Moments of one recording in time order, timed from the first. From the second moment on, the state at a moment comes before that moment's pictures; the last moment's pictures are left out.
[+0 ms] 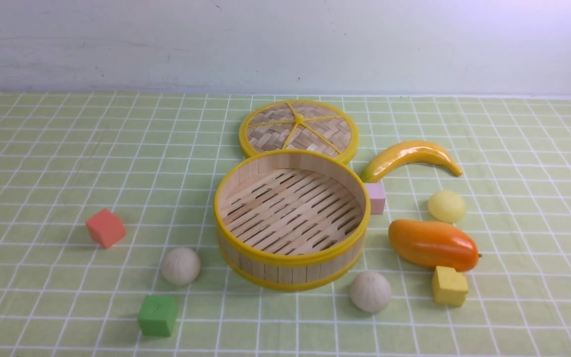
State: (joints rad) right arm 0.06 -0.01 0.02 0.15 0.40 -0.01; left arm -0.08 -0.01 0.03 -0.65 0.22 -0.20
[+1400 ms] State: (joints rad) right arm 0.06 -0.01 0.02 0.15 0.40 -0.01; left arm -0.32 1.59 -1.16 -0.18 0.86 0.01
